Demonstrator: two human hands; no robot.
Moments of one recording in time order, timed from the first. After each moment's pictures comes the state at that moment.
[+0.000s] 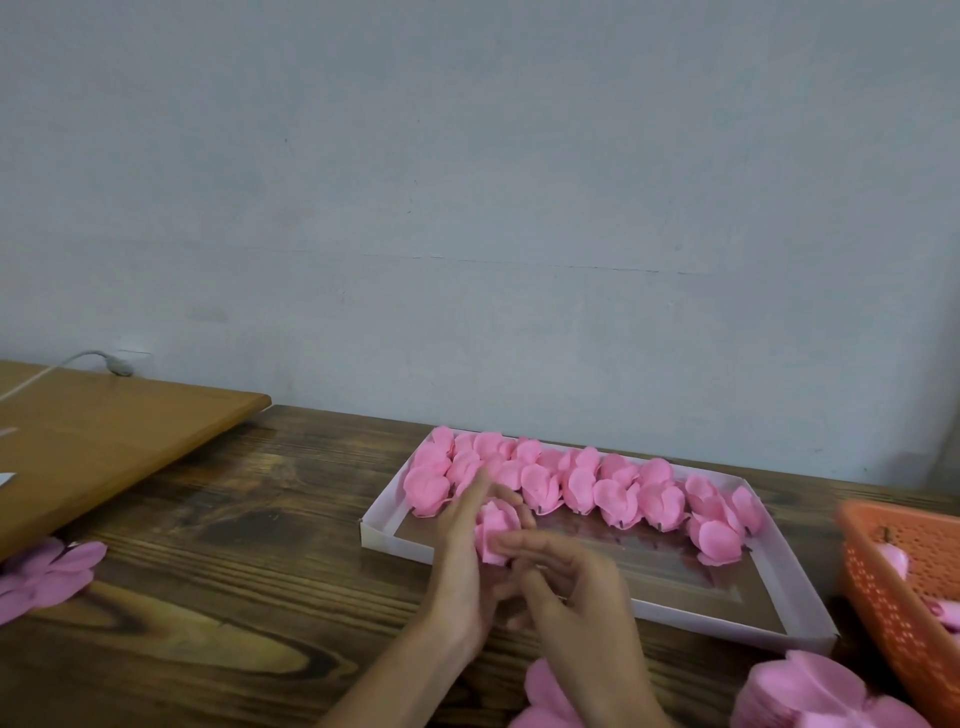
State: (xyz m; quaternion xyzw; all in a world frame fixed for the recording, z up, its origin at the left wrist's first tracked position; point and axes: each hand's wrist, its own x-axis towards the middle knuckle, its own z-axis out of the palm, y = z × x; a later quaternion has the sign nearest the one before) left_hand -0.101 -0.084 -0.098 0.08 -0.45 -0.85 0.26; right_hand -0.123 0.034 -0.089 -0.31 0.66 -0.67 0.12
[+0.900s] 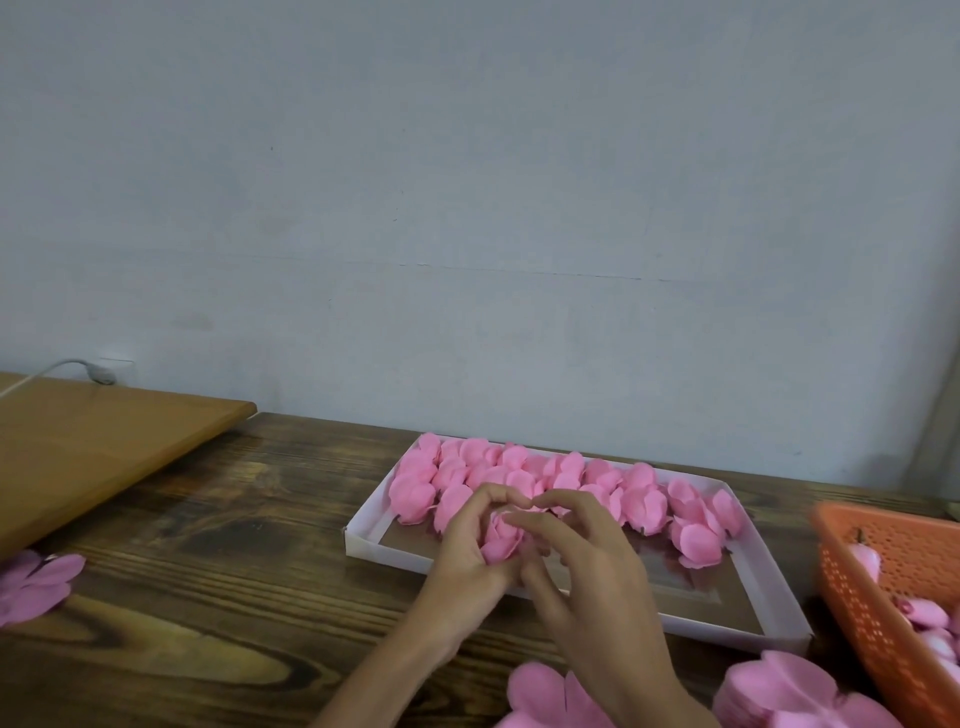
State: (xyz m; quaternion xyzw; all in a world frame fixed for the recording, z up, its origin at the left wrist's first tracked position) left_hand -0.102 -0.082 -0.103 0.00 -0.68 -0.66 0.32; right_hand -0.151 0.060 -0.078 -0.47 0.76 -0.39 -0.22
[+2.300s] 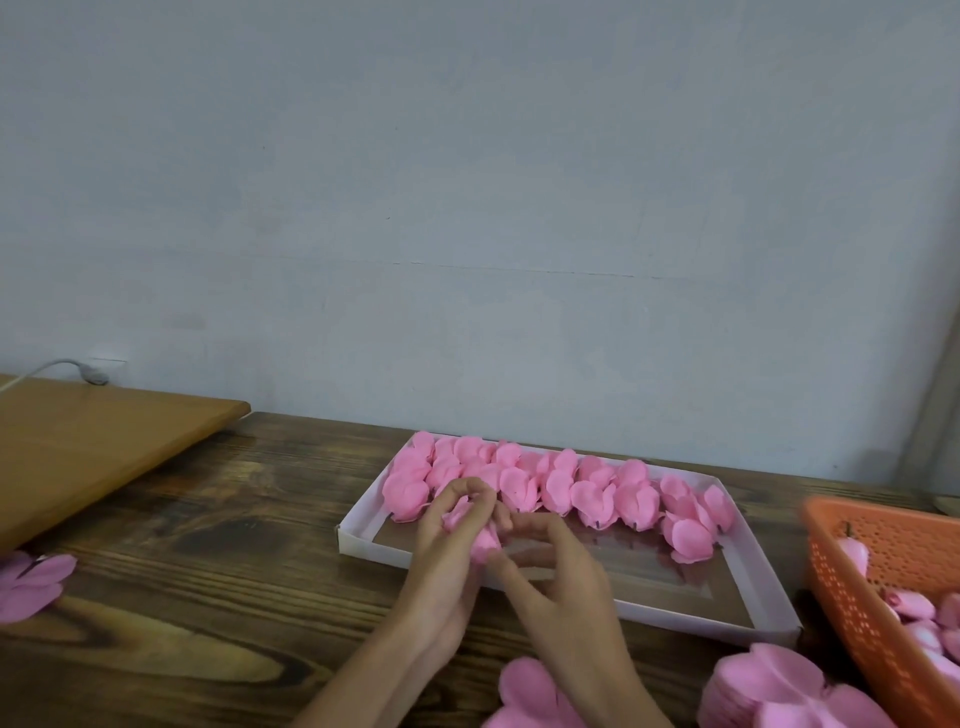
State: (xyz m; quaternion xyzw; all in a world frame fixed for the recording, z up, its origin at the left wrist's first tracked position) left_hand -0.103 -0.081 -0.099 0.05 -0.50 -0.80 0.32; right_hand -0.143 0.044 -0.094 -0.35 0.73 -0.59 0.02
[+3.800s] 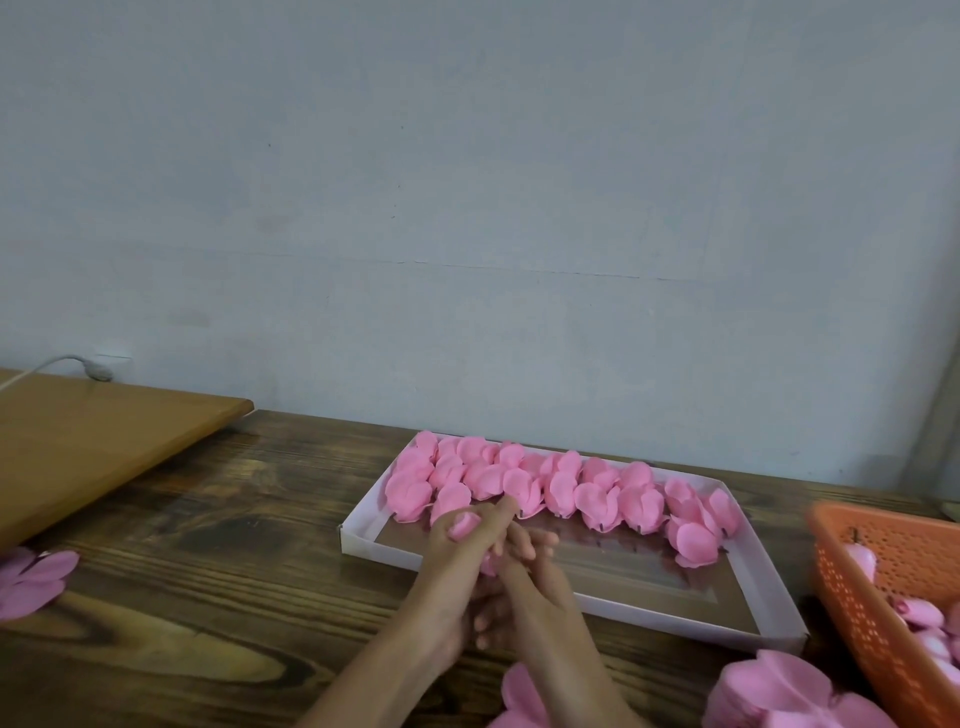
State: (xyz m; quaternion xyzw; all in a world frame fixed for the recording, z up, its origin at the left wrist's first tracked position) left_hand -0.091 -0.070 -0.086 0.09 -0.57 -0.79 0.23; right_hand -0.123 0.022 -0.097 -0.20 0.60 -0.73 0.25
